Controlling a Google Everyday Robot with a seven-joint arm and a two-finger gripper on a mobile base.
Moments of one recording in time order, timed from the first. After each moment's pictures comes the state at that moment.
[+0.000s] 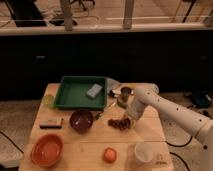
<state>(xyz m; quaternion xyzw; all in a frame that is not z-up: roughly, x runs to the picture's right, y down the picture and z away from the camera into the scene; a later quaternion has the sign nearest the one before) 0.145 0.211 0.858 -0.32 -0.27 -0.29 0.86</state>
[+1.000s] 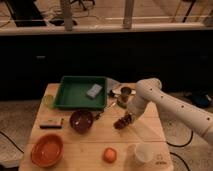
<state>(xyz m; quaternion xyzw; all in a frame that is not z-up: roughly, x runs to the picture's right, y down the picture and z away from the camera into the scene) 0.145 0.167 0.809 -0.31 -0.25 -0.30 0.87</state>
